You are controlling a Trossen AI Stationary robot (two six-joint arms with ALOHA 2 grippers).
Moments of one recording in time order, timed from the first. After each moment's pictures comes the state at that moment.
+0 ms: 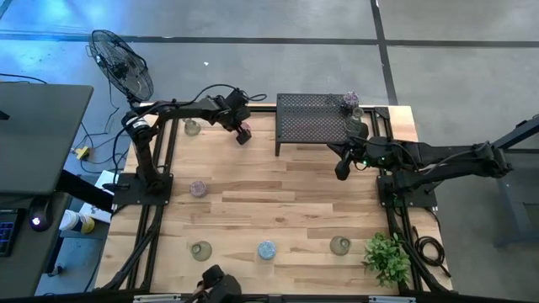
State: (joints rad) left arm 0.71 1.84 1.15 -0.40 0.07 0.08; right arm -0.02 0.79 0.68 -0.31 0.46 0.22
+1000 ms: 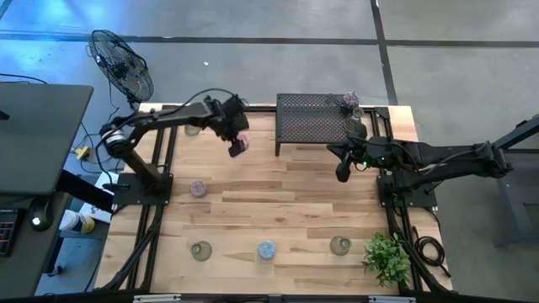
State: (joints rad) left arm 0.54 1.59 1.14 -0.68 0.18 0.12; right arm -0.02 0.79 0.68 -0.32 0.41 0.21
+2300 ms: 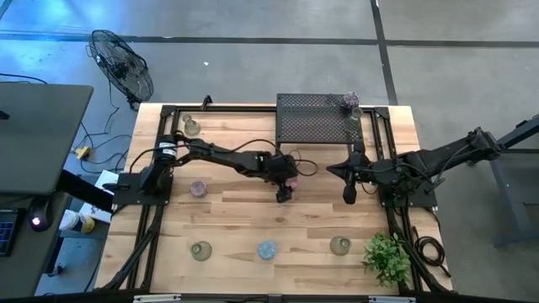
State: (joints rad) left arm 0.05 2.07 1.42 -0.23 -0.03 -0.16; right arm 0.32 0.79 0.68 -0.32 0.55 0.29
